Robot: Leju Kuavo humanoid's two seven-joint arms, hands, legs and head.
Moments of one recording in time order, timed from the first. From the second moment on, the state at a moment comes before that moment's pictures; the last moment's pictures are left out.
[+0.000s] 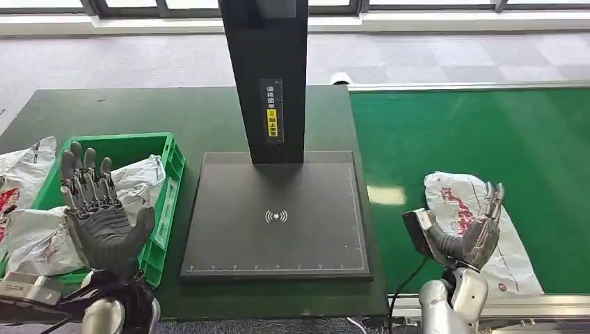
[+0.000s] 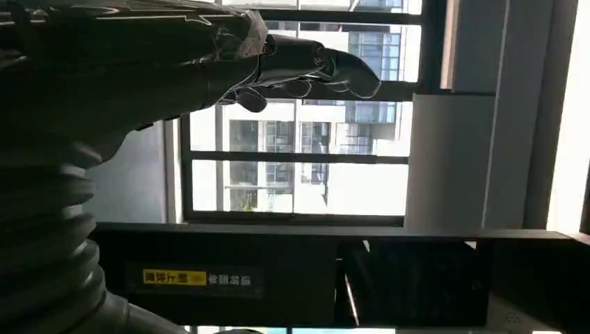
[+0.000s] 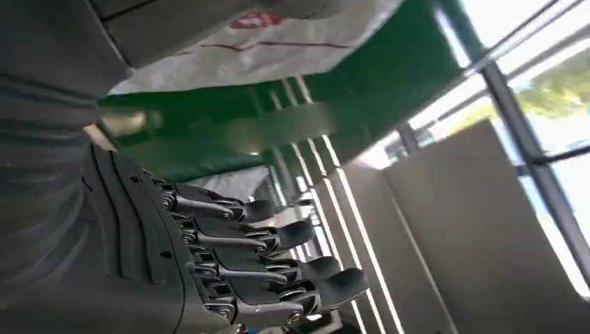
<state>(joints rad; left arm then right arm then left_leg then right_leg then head) 0.02 -0.30 0.00 -1.72 -0.10 0.15 -0.70 -0.22 0.28 -0.70 -1.04 1.38 -0.70 -0.29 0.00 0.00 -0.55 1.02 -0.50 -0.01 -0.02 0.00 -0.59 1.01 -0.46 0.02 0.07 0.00</state>
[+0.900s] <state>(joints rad) 0.09 -0.28 -0.09 -1.75 -0.15 0.20 -0.70 -0.32 0.10 -0.77 -0.51 1.46 -0.66 -0.04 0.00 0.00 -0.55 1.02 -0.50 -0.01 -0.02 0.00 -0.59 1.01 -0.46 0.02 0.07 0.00</state>
